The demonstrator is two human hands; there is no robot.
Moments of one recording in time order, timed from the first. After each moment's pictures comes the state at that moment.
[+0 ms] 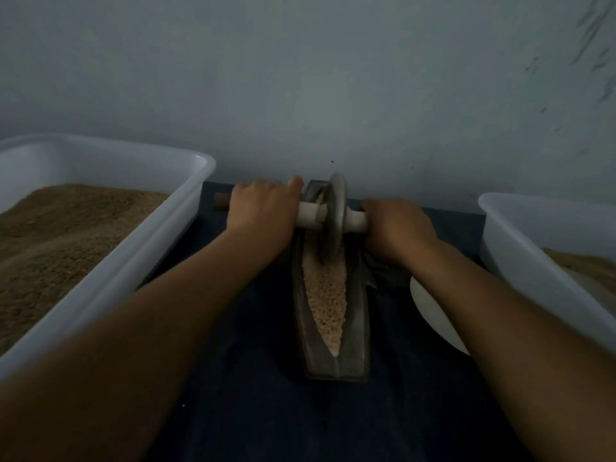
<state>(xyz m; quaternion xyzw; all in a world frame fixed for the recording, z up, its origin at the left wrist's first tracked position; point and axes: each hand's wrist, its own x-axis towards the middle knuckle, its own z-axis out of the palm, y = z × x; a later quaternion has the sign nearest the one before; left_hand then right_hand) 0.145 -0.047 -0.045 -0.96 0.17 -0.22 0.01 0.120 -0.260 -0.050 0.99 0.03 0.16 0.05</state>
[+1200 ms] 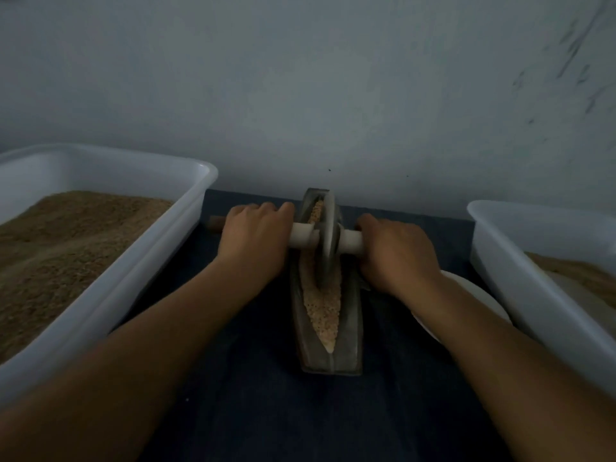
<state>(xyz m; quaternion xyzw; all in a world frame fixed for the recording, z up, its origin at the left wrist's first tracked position) 0.106 -0.036 -0.047 -0.97 0.19 -0.18 0.00 0.073 -0.250 -0.055 0.97 0.05 0.22 0.10</state>
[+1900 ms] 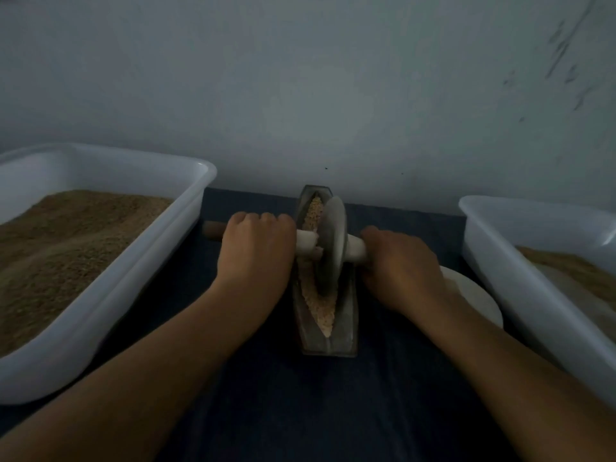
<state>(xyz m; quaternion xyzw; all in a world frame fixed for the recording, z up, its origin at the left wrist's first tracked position) 0.064 -0.044 -0.047 -0.95 0.16 -0.24 0.06 0.038 -0.250 -0.060 0.97 0.06 0.22 0.03</state>
